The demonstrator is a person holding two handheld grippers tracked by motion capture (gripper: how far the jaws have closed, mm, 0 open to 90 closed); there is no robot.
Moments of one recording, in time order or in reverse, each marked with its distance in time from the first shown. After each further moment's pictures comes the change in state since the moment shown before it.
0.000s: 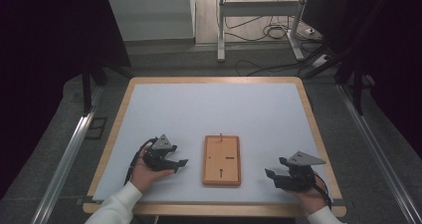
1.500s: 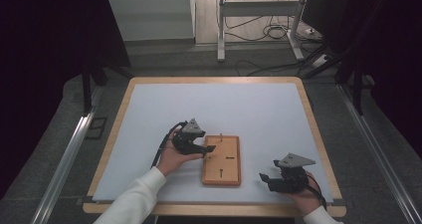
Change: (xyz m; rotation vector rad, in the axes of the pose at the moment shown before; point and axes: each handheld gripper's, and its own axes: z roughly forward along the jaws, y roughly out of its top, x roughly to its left) left arm -0.021 0.085 0.048 -0.064 -0.084 0.079; right arm 0.011 -0.001 0.013 0.059 0.027 -0.050
